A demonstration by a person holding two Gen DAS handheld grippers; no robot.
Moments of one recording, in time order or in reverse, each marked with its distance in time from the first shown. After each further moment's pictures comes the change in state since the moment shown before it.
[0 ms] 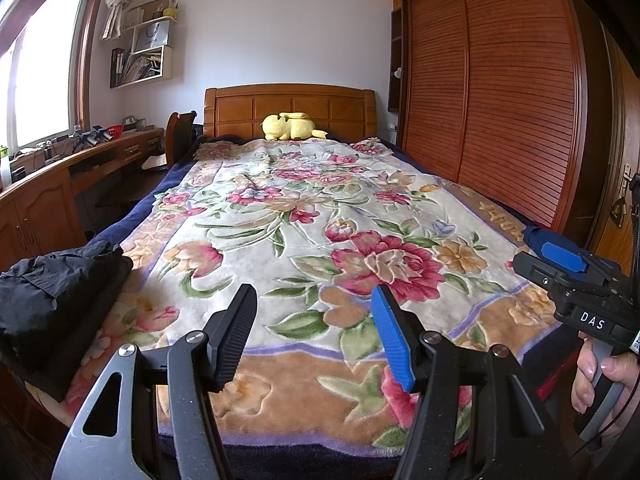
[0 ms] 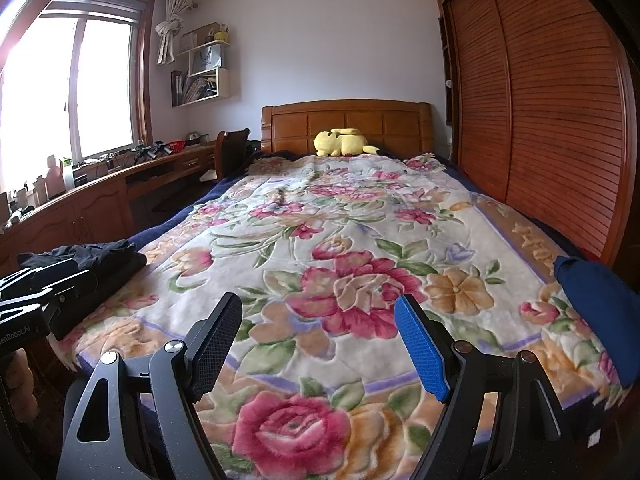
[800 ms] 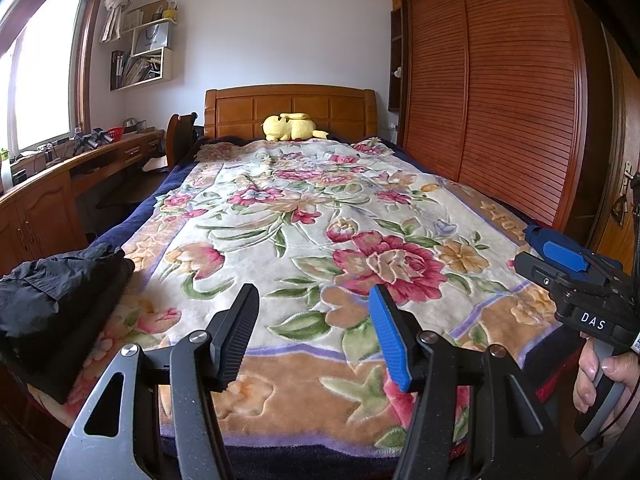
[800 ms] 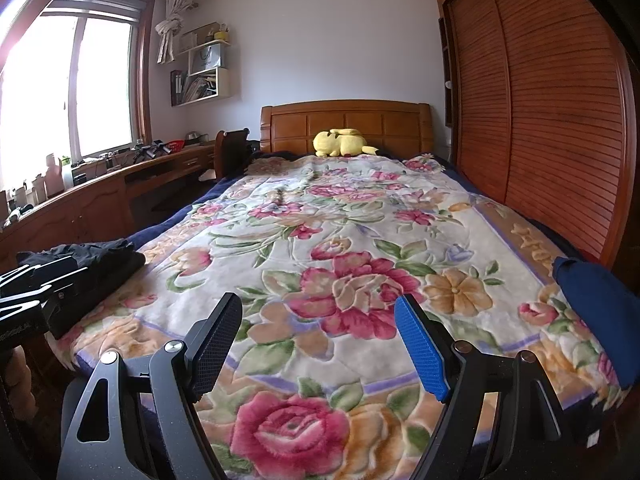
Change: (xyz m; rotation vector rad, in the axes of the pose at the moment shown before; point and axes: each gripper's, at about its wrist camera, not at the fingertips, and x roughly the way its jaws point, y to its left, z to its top) left arm 0.001 0.001 0.000 0.004 0.000 0.002; right arm 0.001 -0.003 -0.002 -0.004 -0.002 0.001
